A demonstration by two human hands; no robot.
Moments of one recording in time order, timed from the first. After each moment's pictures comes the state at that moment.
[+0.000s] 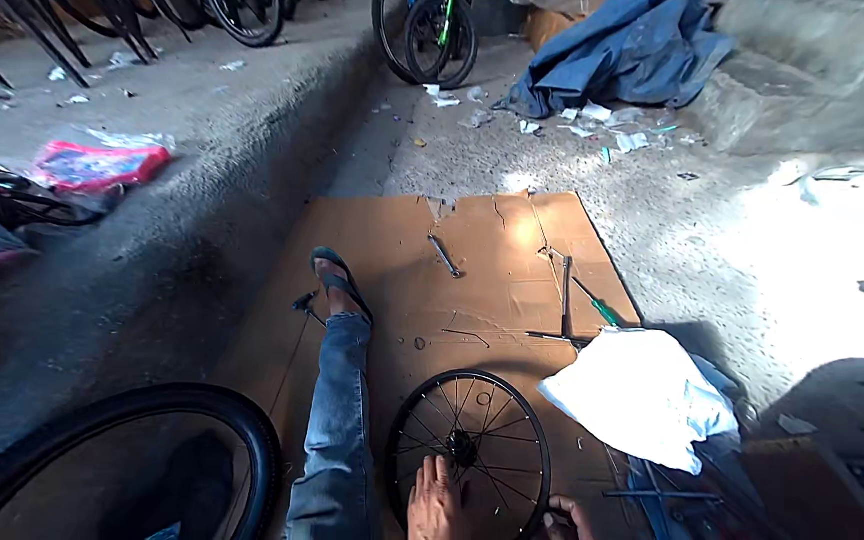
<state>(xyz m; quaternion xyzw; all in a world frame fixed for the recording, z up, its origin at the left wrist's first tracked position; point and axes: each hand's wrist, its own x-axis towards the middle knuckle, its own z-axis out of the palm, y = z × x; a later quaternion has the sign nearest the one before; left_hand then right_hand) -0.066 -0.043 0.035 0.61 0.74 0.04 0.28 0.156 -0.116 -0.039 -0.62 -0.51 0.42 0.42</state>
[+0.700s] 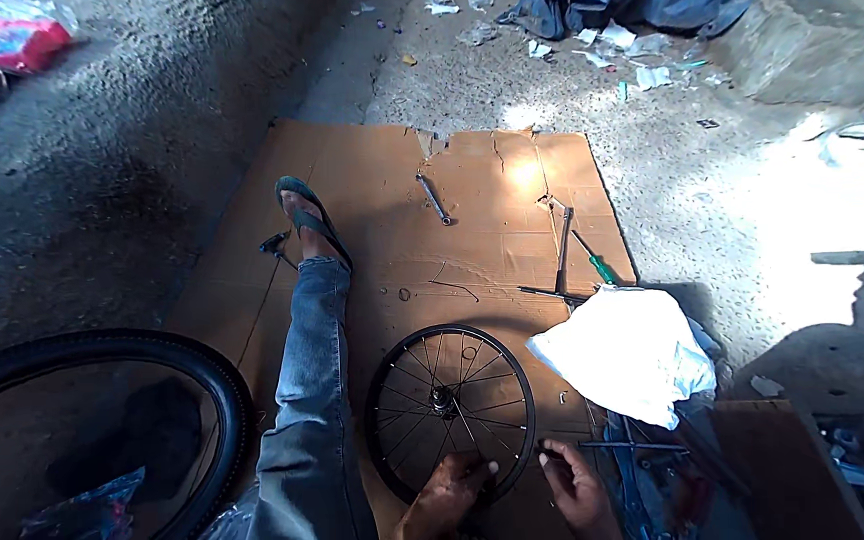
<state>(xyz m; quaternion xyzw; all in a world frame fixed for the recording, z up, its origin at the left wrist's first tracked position) -0.055 -0.056 -0.021 0.51 0.49 0.14 0.70 0.191 -0.095 -0.034 -0.67 -0.54 0.38 0.34</state>
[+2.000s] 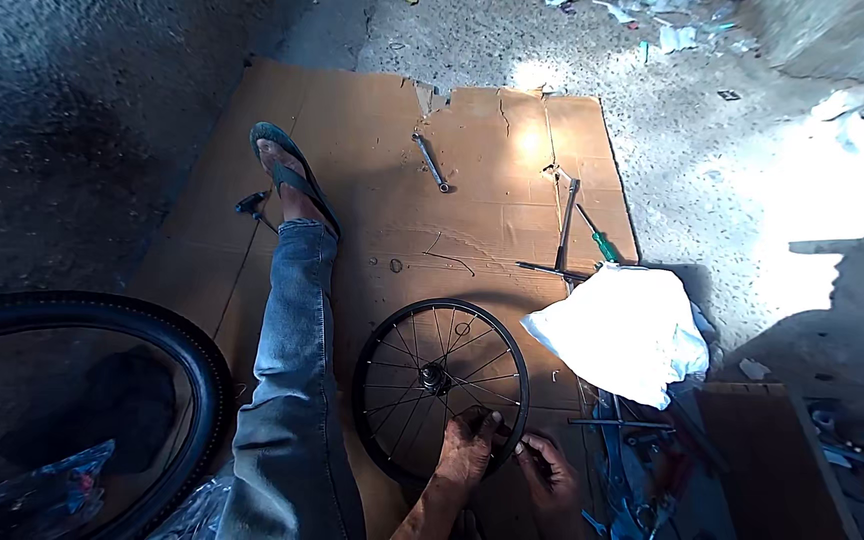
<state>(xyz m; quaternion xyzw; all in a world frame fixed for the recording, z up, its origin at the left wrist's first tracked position) -0.001 -0.045 -0.018 0.29 0.55 0.33 0.71 0.147 -0.111 -0.040 -0.62 -0.45 0.39 0.51</state>
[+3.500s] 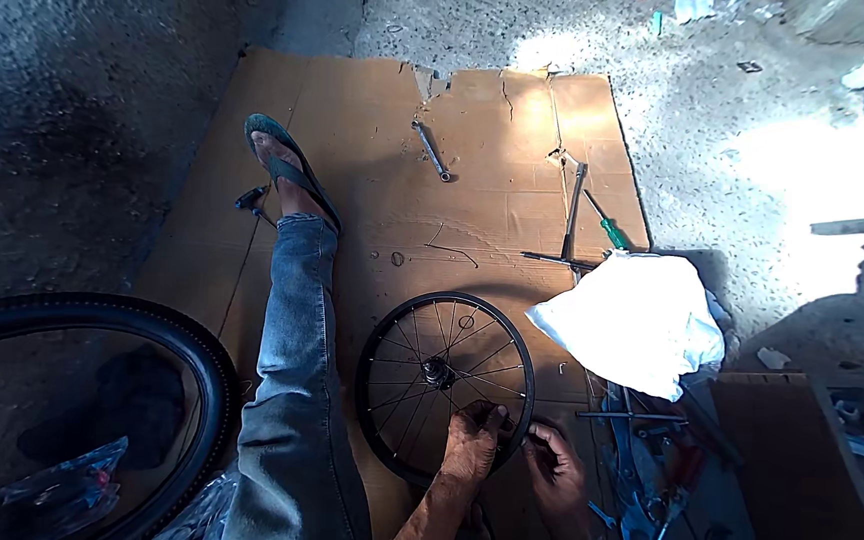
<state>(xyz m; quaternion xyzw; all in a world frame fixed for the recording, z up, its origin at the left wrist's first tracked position) 0.004 -0.043 -0.008 0.25 0.58 0.32 0.71 0.143 -0.105 -0.038 -0.63 -0.48 0.34 0.51</state>
